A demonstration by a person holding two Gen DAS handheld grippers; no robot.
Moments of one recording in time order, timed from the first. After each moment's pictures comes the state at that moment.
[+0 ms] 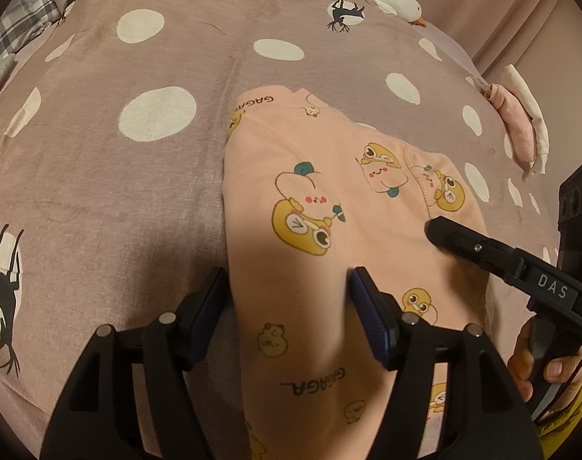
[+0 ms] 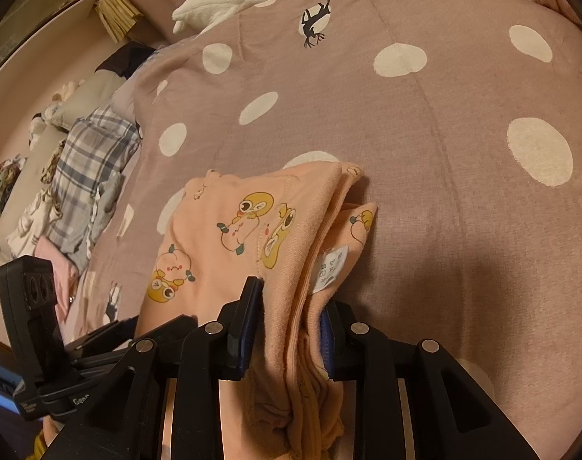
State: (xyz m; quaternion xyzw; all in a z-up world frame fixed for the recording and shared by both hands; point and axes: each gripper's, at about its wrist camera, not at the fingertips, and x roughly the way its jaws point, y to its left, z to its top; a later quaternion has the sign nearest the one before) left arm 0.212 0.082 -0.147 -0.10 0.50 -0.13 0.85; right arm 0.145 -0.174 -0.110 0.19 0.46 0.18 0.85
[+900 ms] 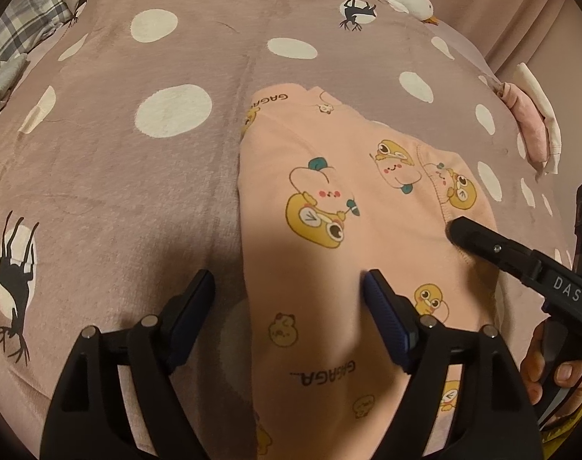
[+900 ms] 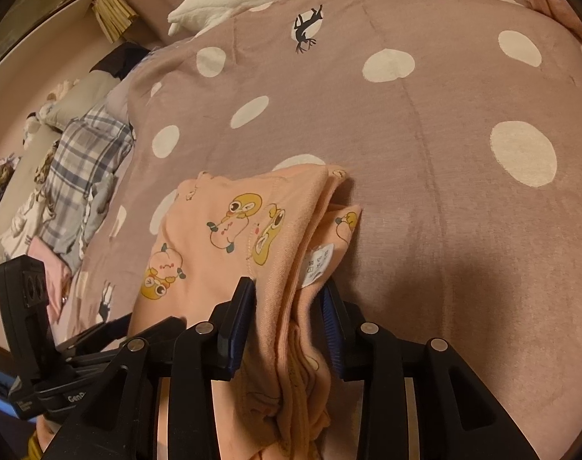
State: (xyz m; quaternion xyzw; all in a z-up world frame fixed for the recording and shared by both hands) left arm 0.207 0.082 -0.144 -0.09 0.50 -0.10 0.85; right arm 0.140 -0.174 -0.106 0.18 0.46 0.16 0.86
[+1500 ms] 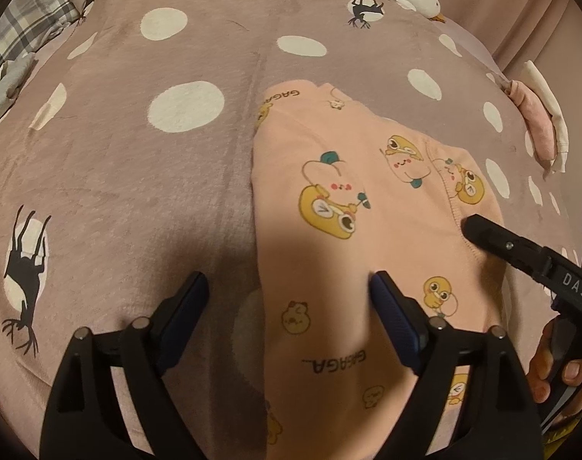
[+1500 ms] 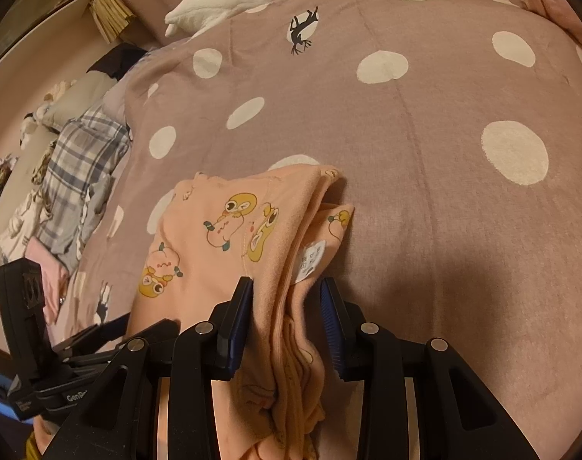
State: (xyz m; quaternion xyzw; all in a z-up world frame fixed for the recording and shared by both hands) left arm 0.201 0.085 -0.144 -0.08 0.51 -0.08 0.85; right arm 0.138 -0.176 -0.104 0.18 0.46 0.15 0.86
